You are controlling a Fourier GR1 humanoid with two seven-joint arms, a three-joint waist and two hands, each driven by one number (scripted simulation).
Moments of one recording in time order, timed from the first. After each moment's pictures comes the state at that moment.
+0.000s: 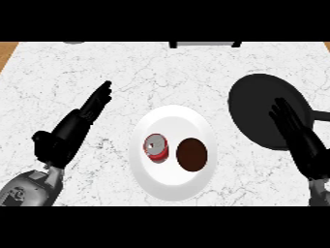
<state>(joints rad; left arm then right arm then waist) -0.23 0.38 -0.34 -1.66 0.19 0.10 0.19 -0.07 -0.47 0.21 -1.43 -0.44 -0.05 -0.11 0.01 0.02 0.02</state>
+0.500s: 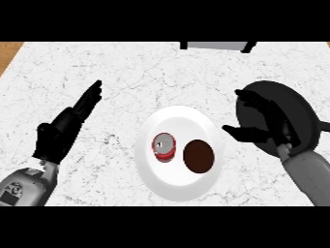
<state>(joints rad) -0.23 0.40 -0.31 -1.60 0.15 0.10 0.19 -0.38 -0.49 0.43 -1.28 -0.07 -0.28 0.23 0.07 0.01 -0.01</state>
